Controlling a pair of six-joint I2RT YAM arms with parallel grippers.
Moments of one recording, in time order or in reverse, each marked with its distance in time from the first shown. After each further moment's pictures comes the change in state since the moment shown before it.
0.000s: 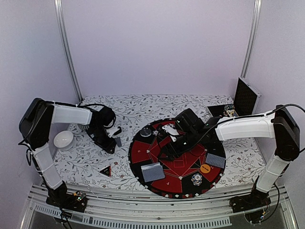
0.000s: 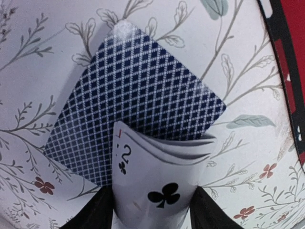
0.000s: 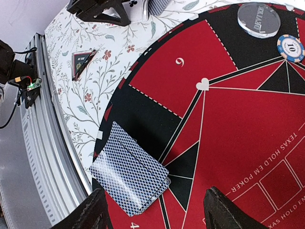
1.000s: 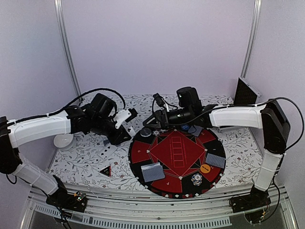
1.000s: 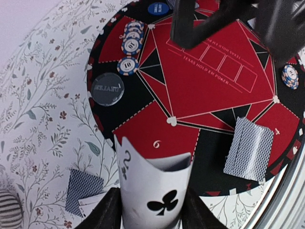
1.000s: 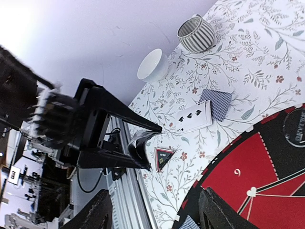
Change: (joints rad) left arm -0.286 -0.433 -0.053 0.197 0.054 0.089; right arm -0.122 0.126 0.211 0.375 -0.354 0.373
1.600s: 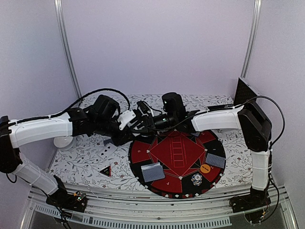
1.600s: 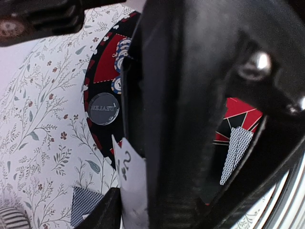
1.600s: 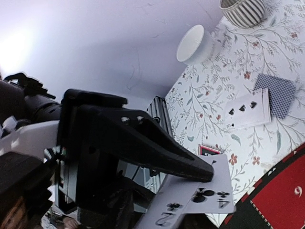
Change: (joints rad) left arm -0.056 0.005 -0.011 0.094 -0.022 0.044; right arm 0.068 0.227 0.142 0.212 -0.190 0.241
